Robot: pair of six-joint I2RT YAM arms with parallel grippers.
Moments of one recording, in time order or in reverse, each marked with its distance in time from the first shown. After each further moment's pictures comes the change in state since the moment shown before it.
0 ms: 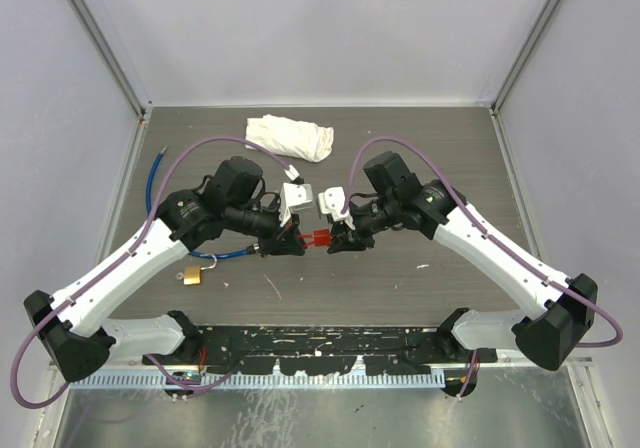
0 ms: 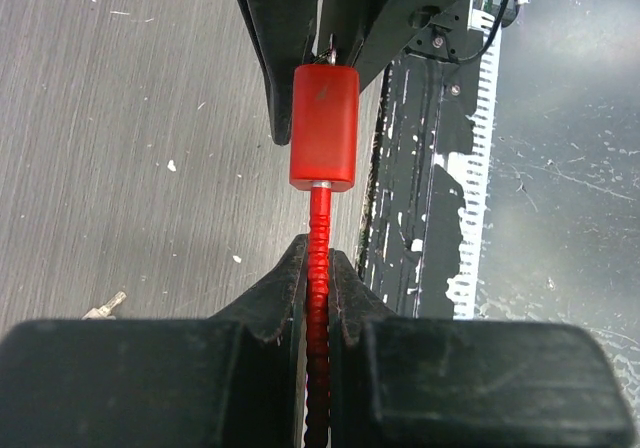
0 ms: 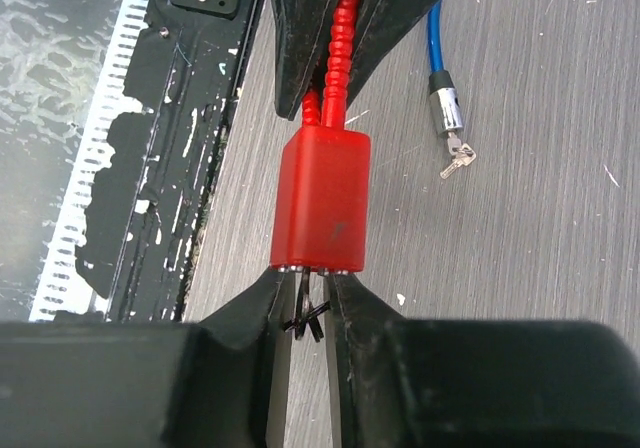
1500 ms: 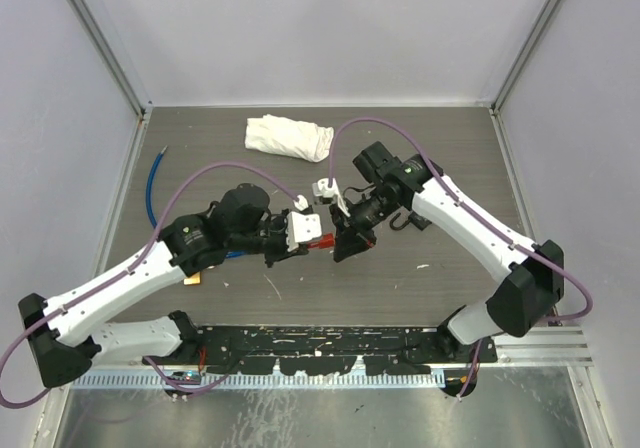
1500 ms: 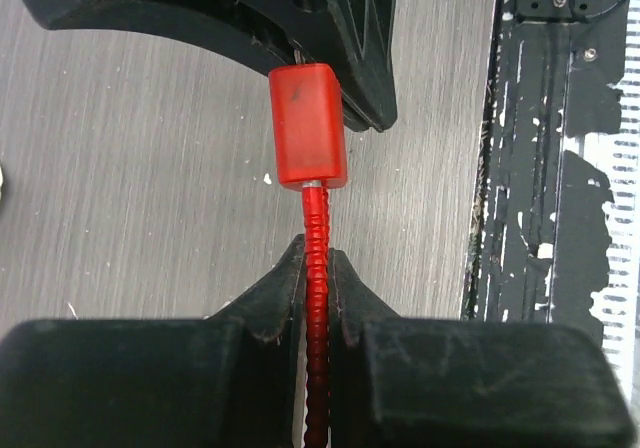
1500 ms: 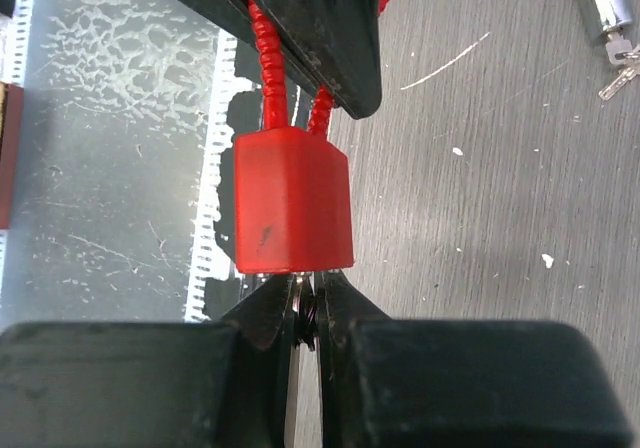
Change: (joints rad) left arm -0.142 -0.099 -0.164 0.191 -0.290 0.157; right arm -0.068 0.202 0.162 -0.340 -0.113 0.042
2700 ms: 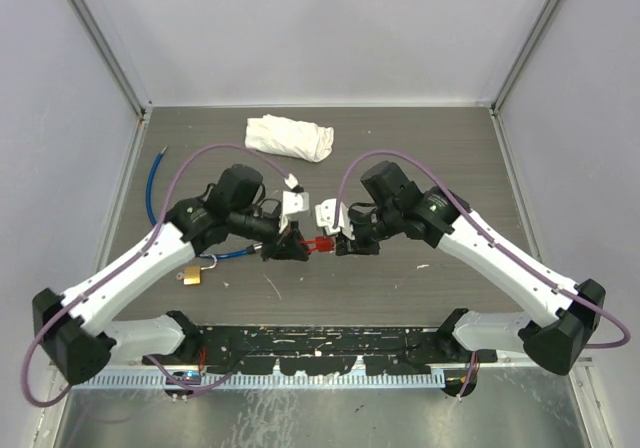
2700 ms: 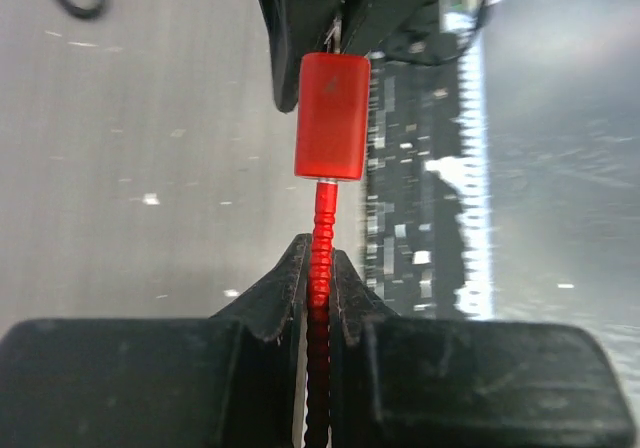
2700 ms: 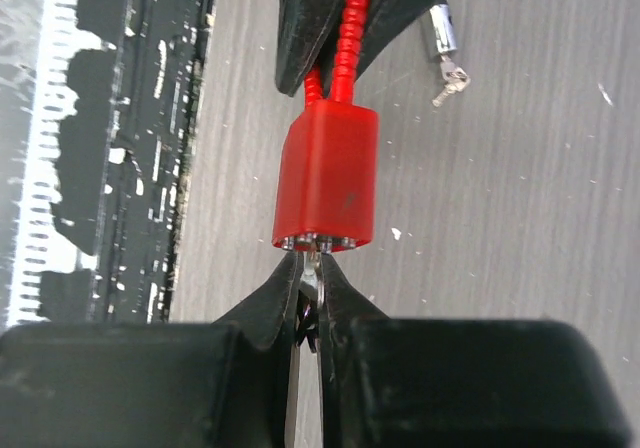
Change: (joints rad) left arm 0.151 0.043 -0.023 -0.003 0.316 -0.063; right arm 0.118 -0.226 -0.144 0.232 0.307 -0.027
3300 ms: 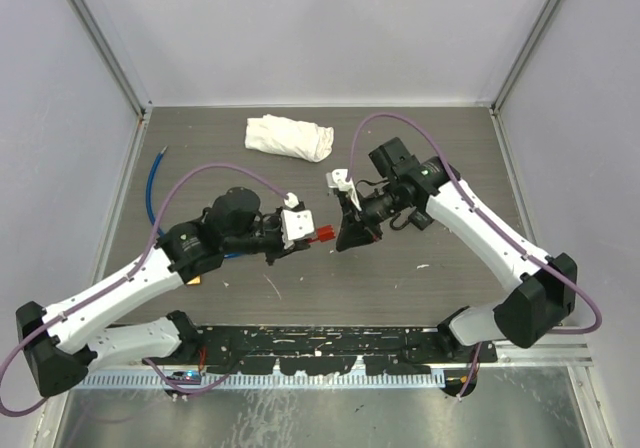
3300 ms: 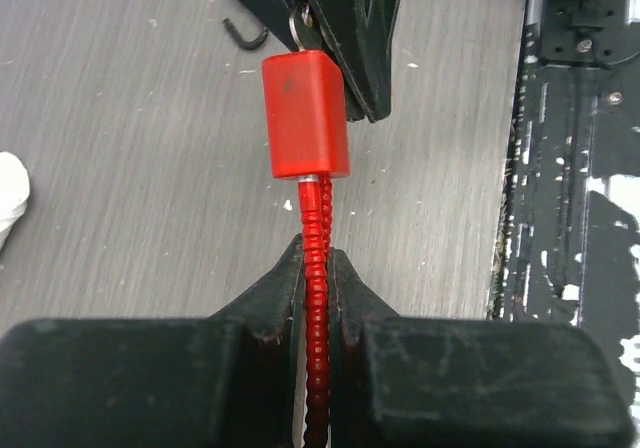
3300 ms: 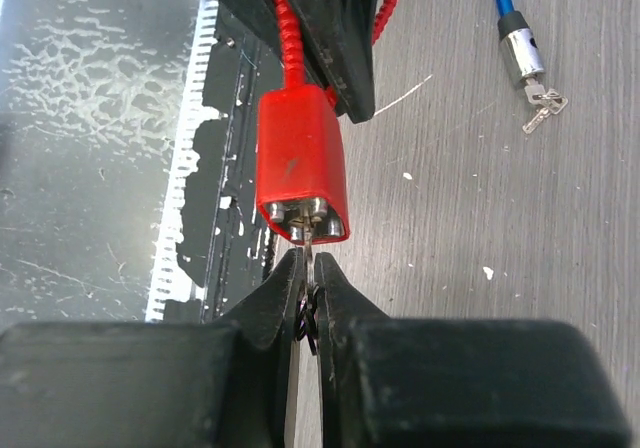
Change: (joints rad) left arm -0.122 -0.107 -0.098 0.165 -0.335 0.043; right arm -0.200 0.171 0.093 -0.151 -0.367 -0.006
